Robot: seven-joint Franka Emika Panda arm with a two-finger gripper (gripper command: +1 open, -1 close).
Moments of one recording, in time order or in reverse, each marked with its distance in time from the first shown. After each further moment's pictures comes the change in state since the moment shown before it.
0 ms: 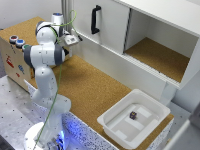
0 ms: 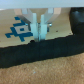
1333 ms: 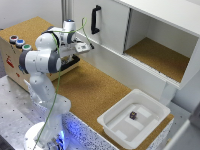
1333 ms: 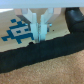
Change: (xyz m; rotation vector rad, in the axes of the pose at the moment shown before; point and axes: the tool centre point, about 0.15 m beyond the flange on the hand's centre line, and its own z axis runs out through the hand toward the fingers) arm -0.113 0.016 0.004 -0.015 -0.010 0.106
